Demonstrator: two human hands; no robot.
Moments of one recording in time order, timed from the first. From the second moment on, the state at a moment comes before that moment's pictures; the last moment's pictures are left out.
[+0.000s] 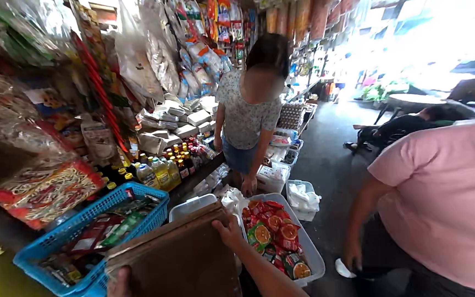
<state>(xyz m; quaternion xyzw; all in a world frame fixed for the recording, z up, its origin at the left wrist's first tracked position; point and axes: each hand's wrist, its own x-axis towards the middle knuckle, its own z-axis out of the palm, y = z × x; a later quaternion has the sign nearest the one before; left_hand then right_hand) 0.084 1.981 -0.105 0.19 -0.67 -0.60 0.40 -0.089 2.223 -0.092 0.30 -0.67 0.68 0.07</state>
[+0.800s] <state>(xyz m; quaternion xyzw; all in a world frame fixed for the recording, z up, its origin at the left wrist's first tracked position) 0.078 1.949 -0.145 0.11 -0.65 -0.63 0.41 -0.094 2.220 -0.100 0.31 -0.65 0.69 0.10</state>
